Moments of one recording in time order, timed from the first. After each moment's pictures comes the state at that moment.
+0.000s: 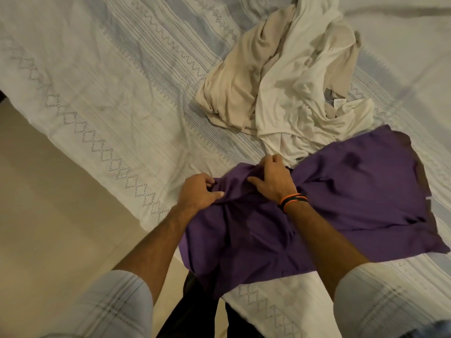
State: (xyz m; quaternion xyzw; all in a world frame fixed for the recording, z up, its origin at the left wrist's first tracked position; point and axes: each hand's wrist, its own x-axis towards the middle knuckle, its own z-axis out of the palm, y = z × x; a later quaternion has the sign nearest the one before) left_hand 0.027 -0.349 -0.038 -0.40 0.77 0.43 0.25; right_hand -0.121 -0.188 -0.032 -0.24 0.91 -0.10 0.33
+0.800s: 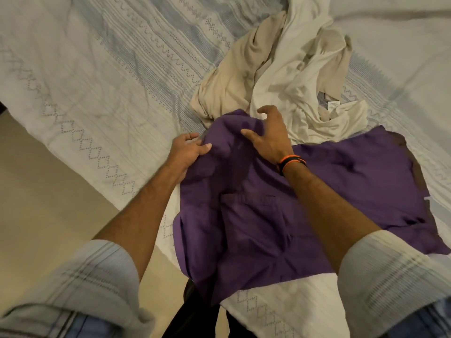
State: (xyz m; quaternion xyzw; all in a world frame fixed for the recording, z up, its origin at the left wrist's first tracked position) left_hand -0.046 -0.400 -0.007 -0.53 0.51 0.68 0.04; right_hand -0.185 -0.242 0.003 -0.20 0.89 -0.33 0.26
